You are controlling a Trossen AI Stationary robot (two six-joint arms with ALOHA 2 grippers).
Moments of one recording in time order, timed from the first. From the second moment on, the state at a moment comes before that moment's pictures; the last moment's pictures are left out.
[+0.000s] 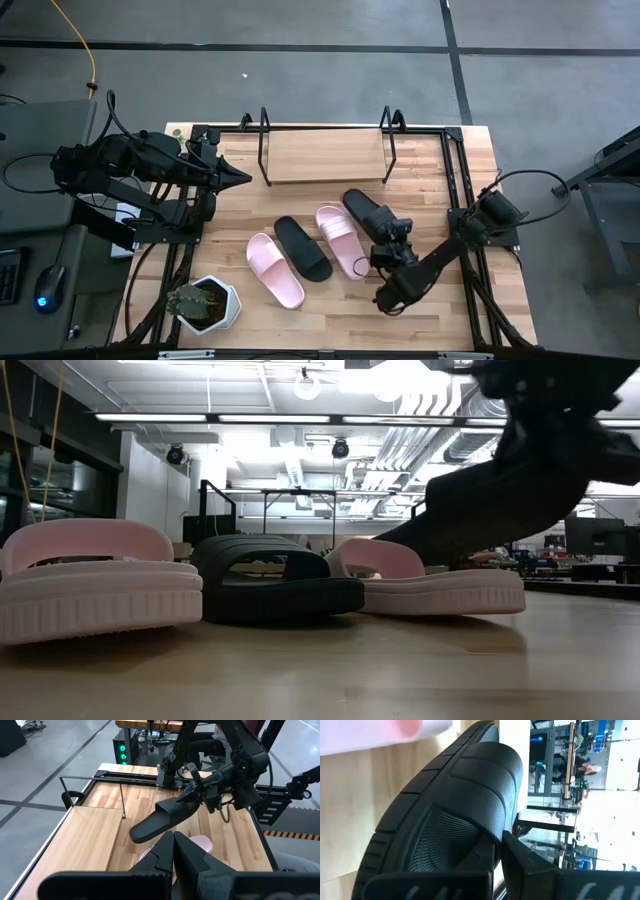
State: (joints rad) left arm -0.05 0.95 1.39 -0.87 -0.23 -0.14; right arm 0.63 1.91 1.34 -1.57 0.91 0.80
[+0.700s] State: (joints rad) left arm -0.05 0.95 1.39 -0.87 -0.23 -0.14; right arm 0.49 1.91 1.47 -1.57 1.01 0.69
